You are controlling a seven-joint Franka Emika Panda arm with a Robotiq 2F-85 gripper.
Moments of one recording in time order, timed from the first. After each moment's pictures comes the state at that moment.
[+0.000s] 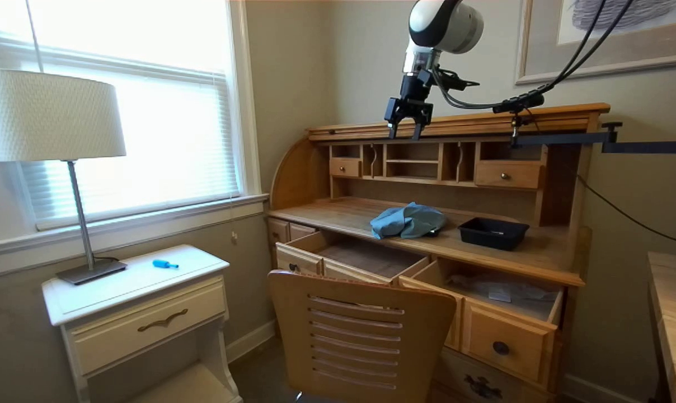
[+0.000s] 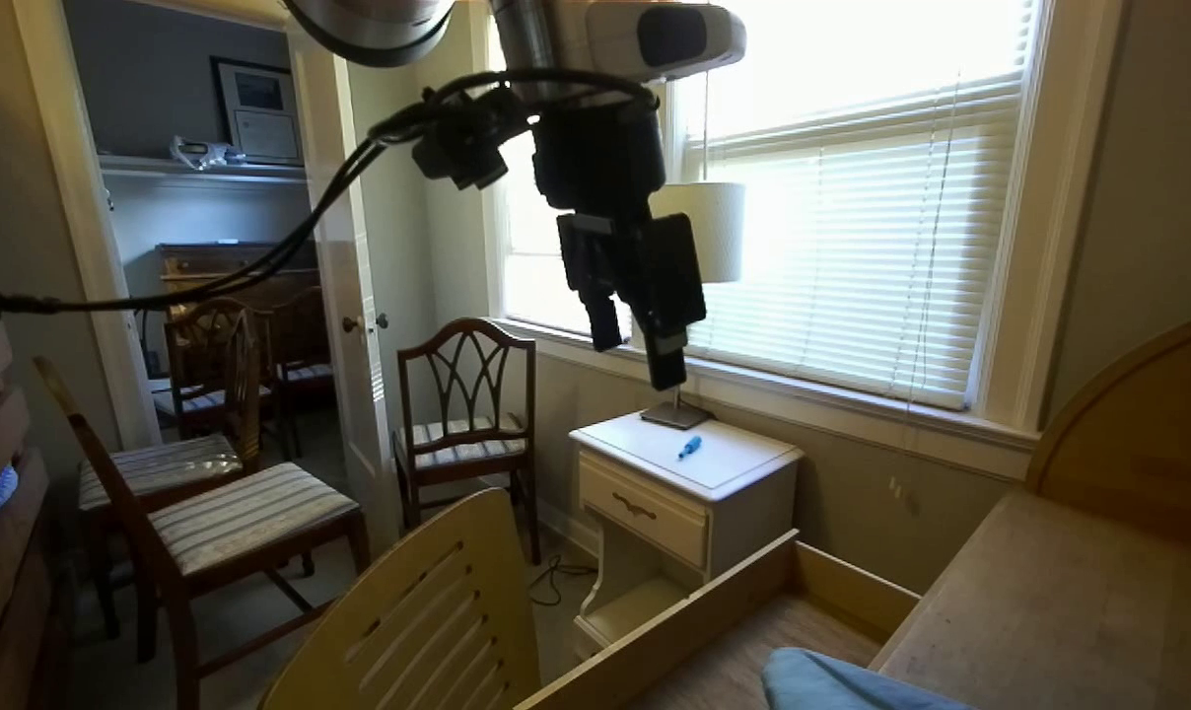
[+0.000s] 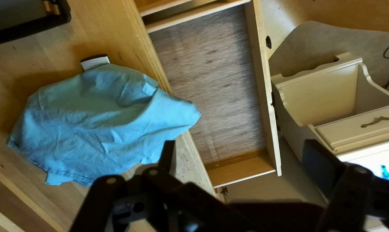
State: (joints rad) arm -0.07 0.22 -0.12 -1.93 0.08 2.40 0.07
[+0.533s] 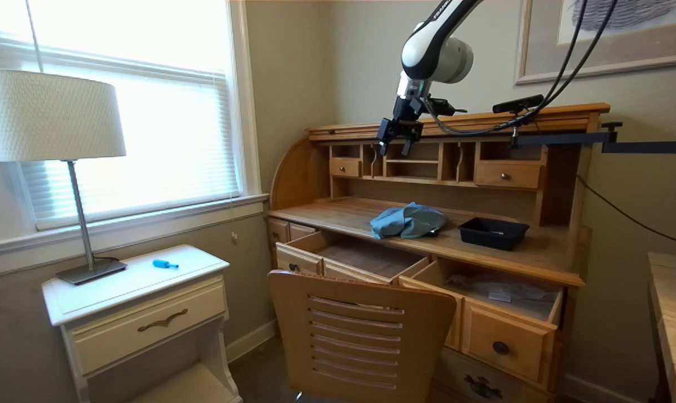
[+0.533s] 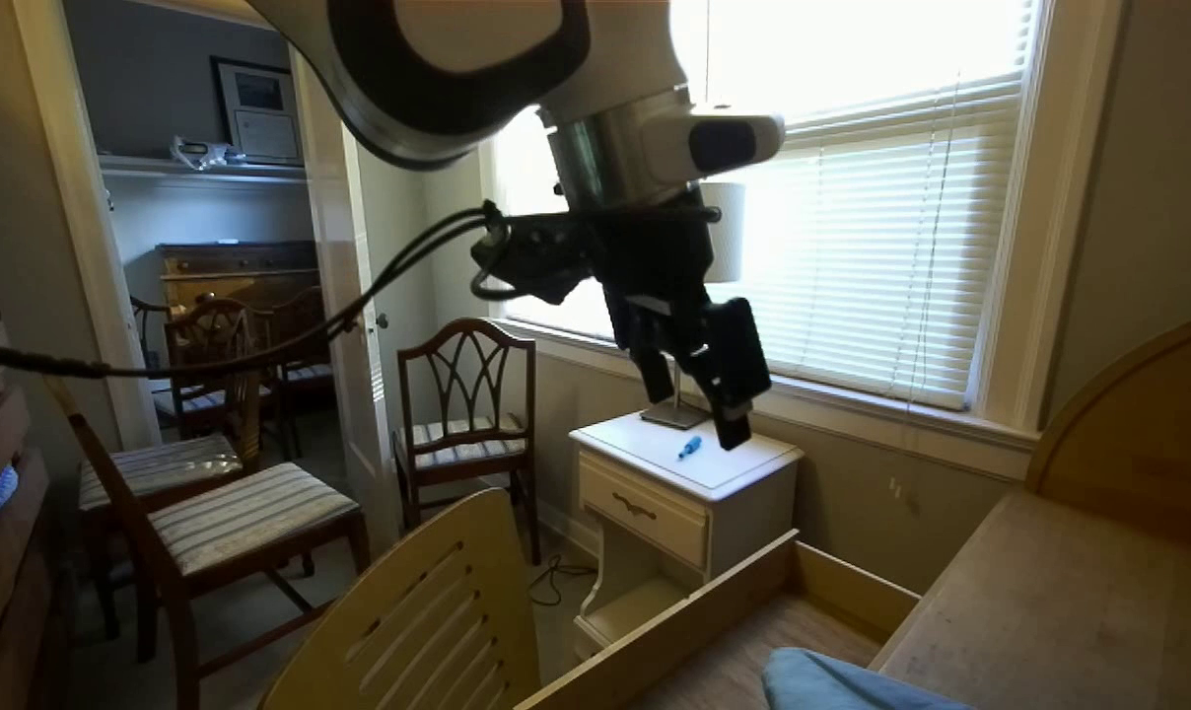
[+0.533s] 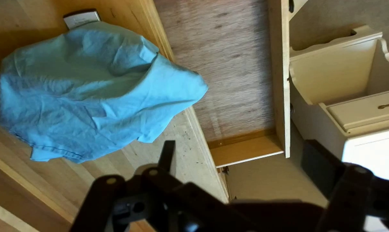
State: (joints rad) arm -0.10 0.37 -0.10 -1.90 0.09 2.63 0.01
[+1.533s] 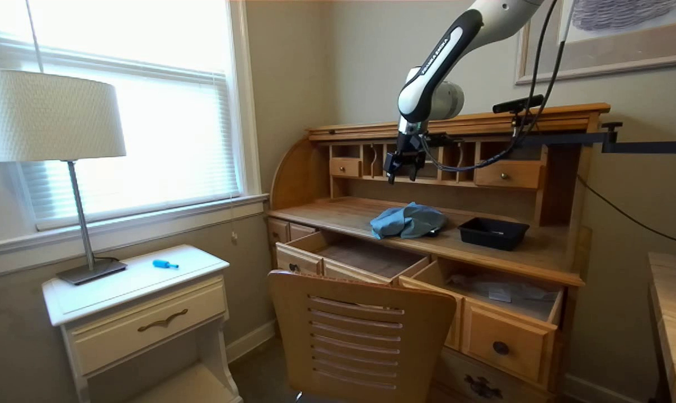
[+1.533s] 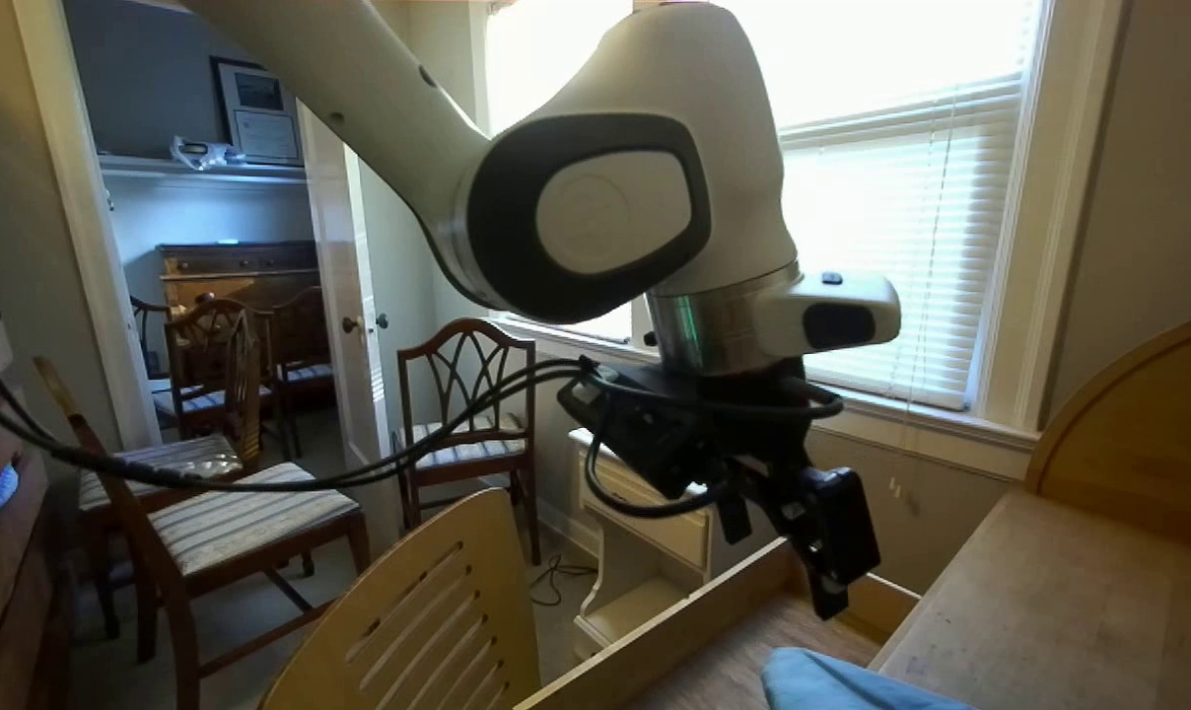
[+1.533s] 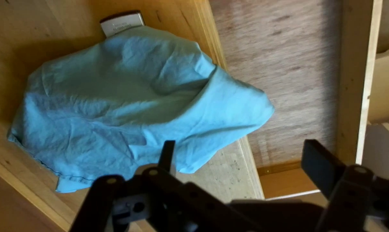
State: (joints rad) arm -0.13 0.62 -0.16 -1.73 0.05 2.64 0.01
